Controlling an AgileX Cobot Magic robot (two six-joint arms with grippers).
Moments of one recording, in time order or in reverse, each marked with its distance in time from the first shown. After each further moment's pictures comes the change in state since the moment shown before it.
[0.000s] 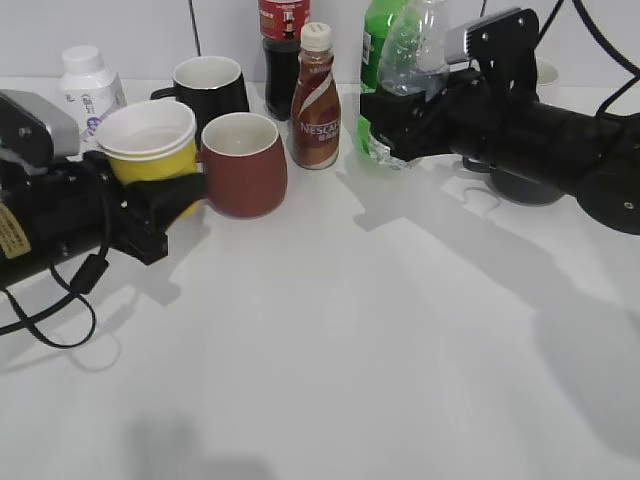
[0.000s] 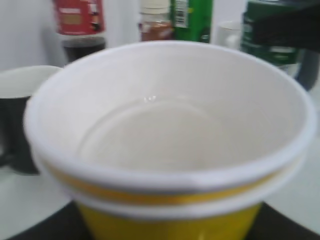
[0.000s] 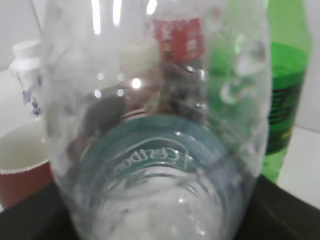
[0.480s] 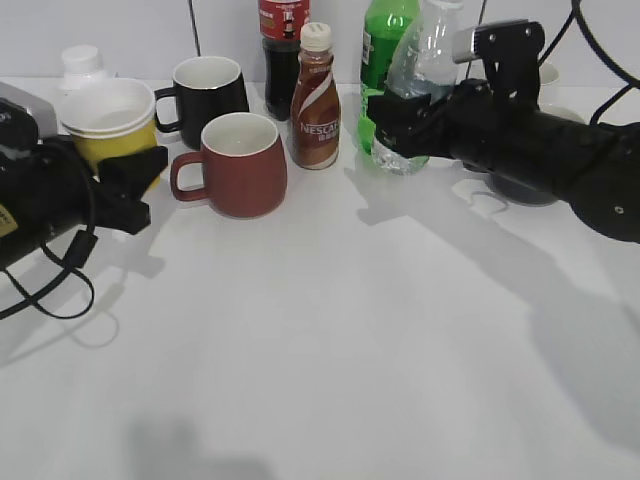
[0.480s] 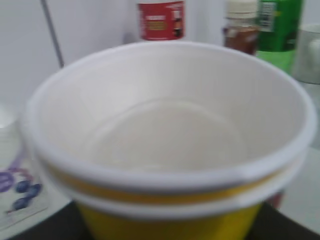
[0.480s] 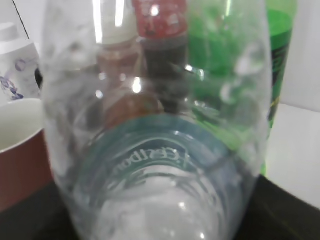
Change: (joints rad) left arm 0.008 0.000 0.000 -0.241 0.003 0.147; right arm 0.000 0.023 0.003 0.079 0.010 0.059
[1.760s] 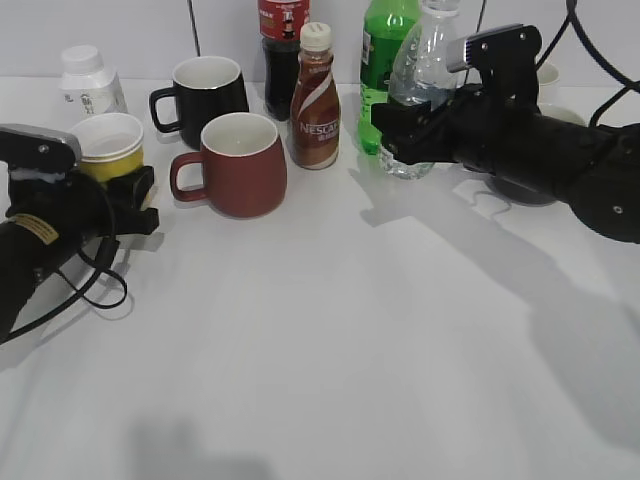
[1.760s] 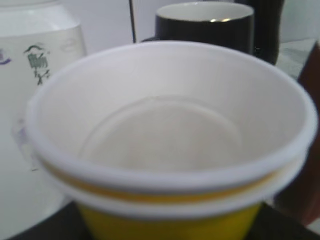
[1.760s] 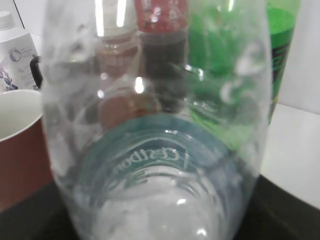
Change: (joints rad) left arm 0.010 0.302 -0.119 -0.266 -0.123 0.073; right arm 0.000 0.005 0.000 0.021 0.040 -0.080
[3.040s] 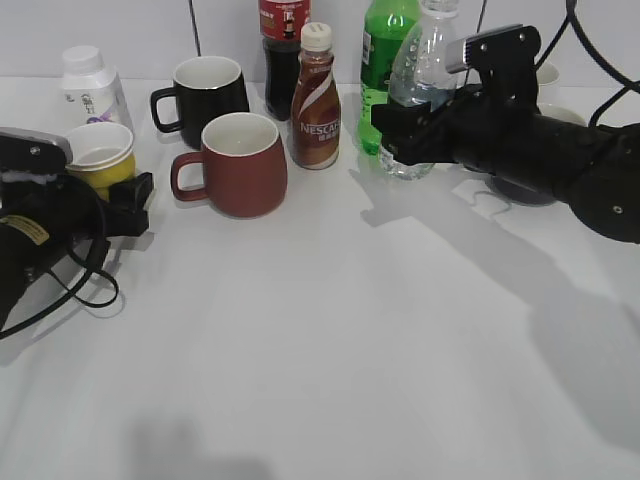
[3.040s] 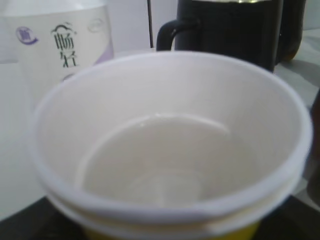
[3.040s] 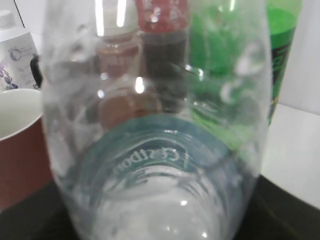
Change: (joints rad) left arm 0.035 0.008 -0.001 0.005 0.024 0.001; right arm 0.000 0.000 0.000 0.000 0.003 -0.006
